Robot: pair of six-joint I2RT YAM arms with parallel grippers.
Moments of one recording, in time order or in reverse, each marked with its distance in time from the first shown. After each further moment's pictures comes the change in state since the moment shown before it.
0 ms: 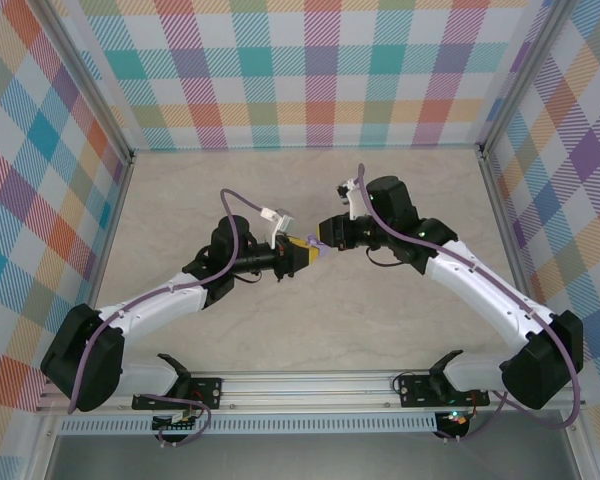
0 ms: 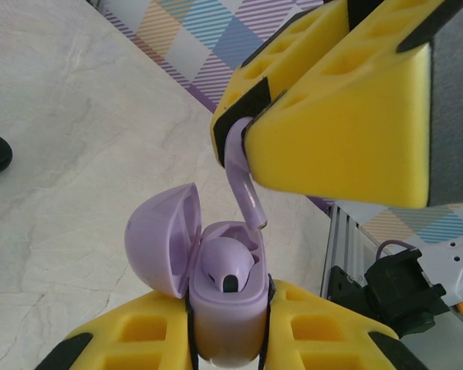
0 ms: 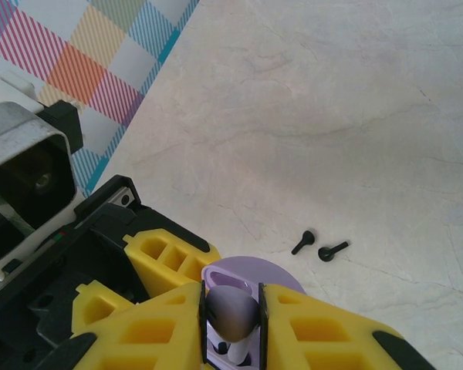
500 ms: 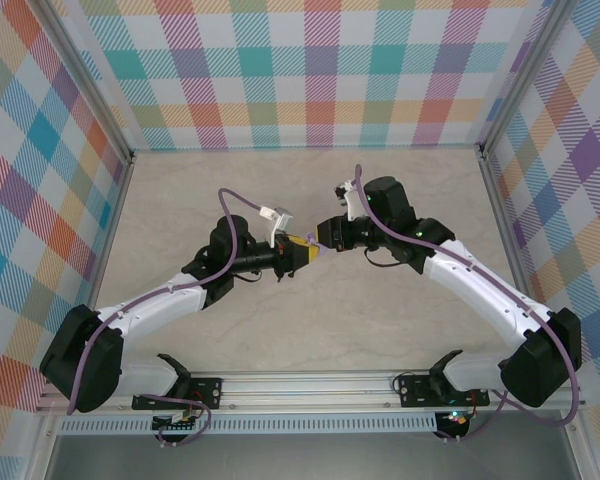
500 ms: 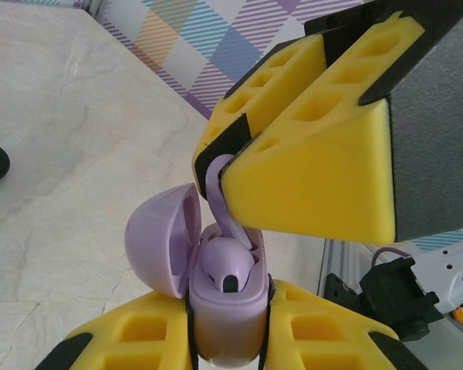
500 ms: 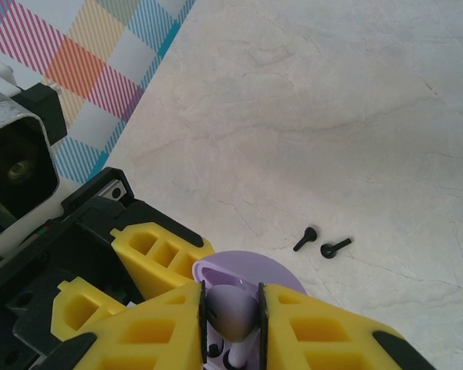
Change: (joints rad) left arm 0.000 -0.005 0.000 0.015 -0.006 -0.017; right arm 0.006 0.010 0.000 0.000 -0.003 0.000
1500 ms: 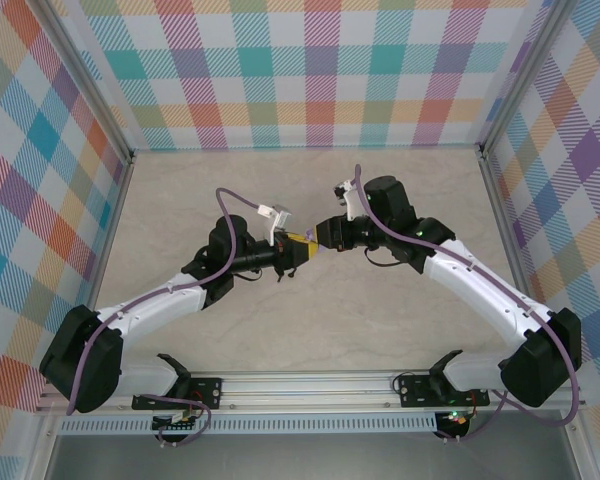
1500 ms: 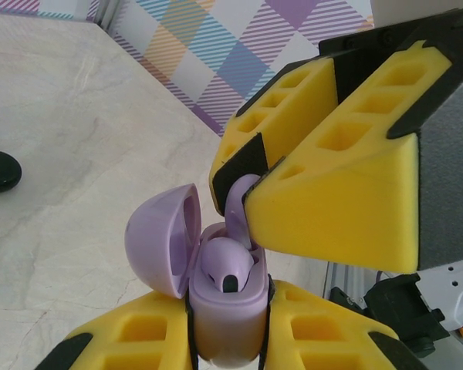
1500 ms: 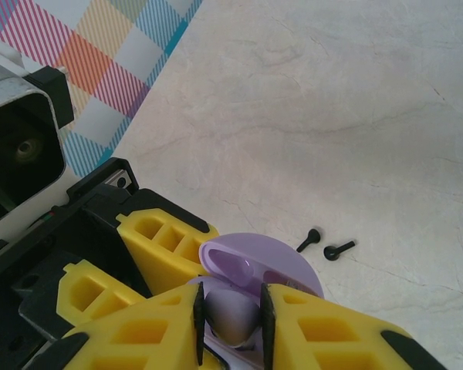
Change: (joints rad) left arm 0.000 -0.004 0.000 0.022 -0.033 -0.023; right arm 0.001 0.001 0.007 -0.004 -0.016 -0.023
